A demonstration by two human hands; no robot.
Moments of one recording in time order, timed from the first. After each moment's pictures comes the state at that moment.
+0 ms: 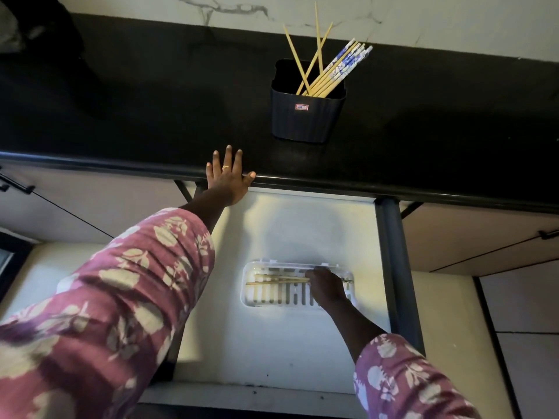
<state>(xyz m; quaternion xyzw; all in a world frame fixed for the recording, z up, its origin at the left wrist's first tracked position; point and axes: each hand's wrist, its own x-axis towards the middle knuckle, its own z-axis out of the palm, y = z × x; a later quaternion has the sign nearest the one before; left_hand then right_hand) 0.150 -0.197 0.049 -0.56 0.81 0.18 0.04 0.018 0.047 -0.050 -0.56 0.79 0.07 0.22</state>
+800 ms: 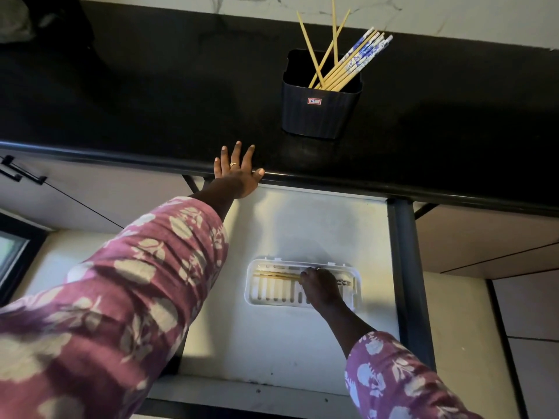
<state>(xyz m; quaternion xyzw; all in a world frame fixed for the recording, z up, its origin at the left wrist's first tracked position) 0.144 -0.200 0.054 -0.59 0.78 0.20 0.08 0.035 0.034 -0.069 -0.65 0.75 0.06 0.13</state>
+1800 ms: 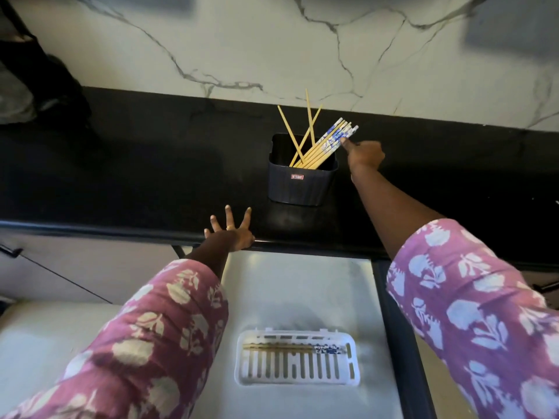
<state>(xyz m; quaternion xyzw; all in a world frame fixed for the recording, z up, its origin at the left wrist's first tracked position) 0.125 -0.220 0.071 -0.59 0.75 0.22 0.21 -0.126 -0.208 0.185 -0.19 0.83 -0.50 0.16</state>
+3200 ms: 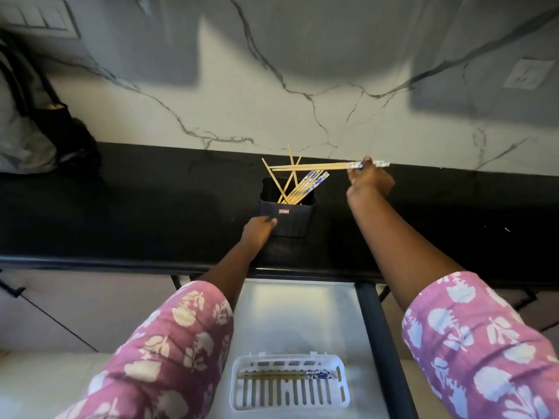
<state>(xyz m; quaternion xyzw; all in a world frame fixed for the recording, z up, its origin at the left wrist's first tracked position) 0.082 -0.195 0.160 -0.52 0.65 0.53 -0.17 -0.098 -0.141 0.274 0.04 0.52 -0.83 0.20</state>
